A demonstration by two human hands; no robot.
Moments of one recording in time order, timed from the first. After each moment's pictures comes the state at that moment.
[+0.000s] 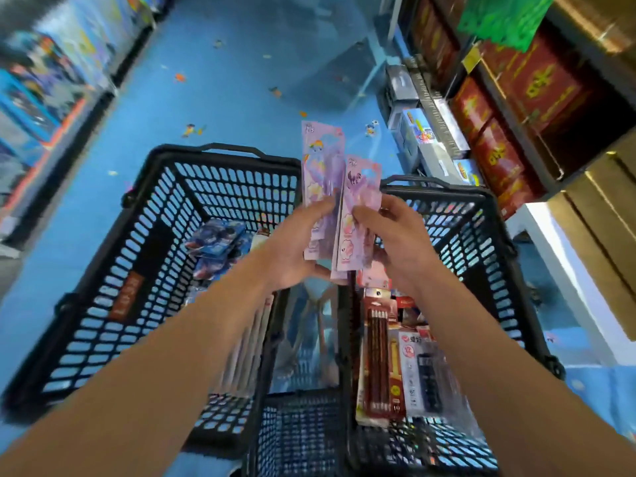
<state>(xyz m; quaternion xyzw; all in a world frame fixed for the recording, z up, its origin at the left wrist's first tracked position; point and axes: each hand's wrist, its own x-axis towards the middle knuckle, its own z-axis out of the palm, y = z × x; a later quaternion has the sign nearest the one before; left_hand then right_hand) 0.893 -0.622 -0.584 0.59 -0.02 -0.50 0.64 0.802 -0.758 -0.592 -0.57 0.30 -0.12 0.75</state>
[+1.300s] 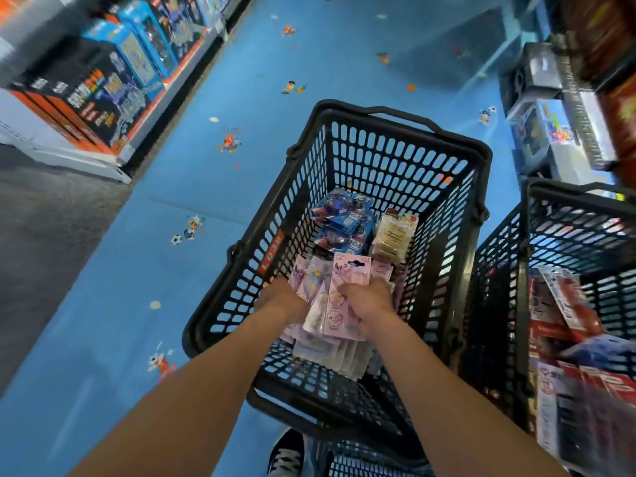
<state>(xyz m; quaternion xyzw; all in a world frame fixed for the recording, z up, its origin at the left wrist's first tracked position) 0.942 -0.366 -0.732 0.88 0.14 -0.37 0.24 0.898 -0.507 -0.759 -0.60 0.50 0.12 0.62</state>
